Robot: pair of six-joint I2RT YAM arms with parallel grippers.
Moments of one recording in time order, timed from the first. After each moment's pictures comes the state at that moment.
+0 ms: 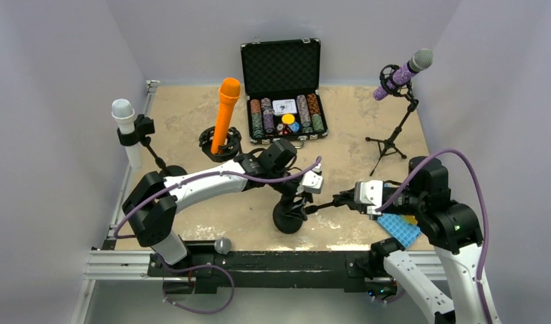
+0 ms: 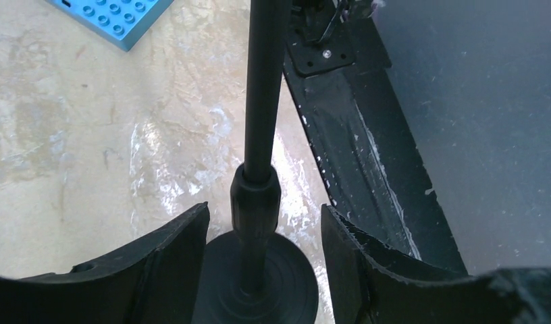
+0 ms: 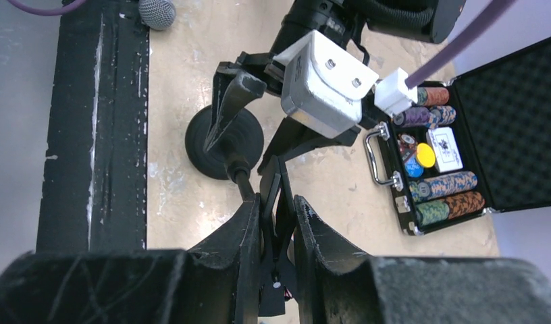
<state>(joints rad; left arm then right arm) -0.93 1.62 1.17 -0.38 0.84 0.53 0.29 0.65 1.14 -1.13 -0.86 -0.94</state>
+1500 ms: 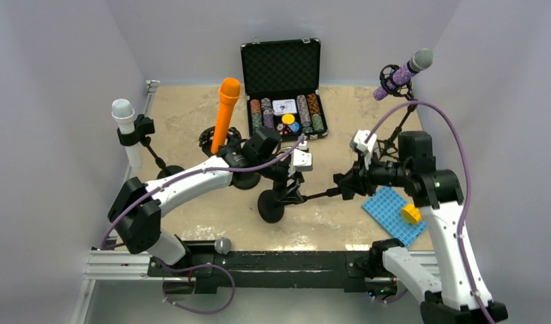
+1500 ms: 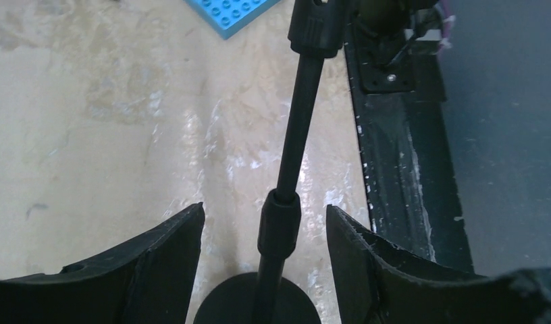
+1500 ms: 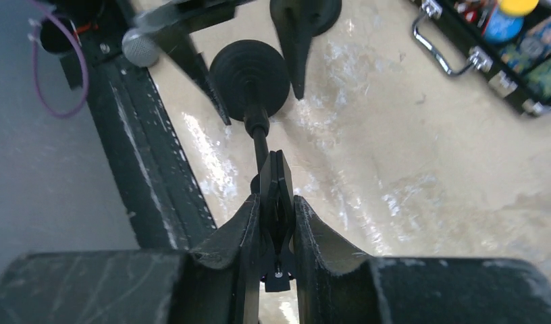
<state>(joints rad) -0.84 1.50 1.12 -0.30 0.69 0.35 0.16 0.93 1.20 -1.10 -0.80 -0.45</state>
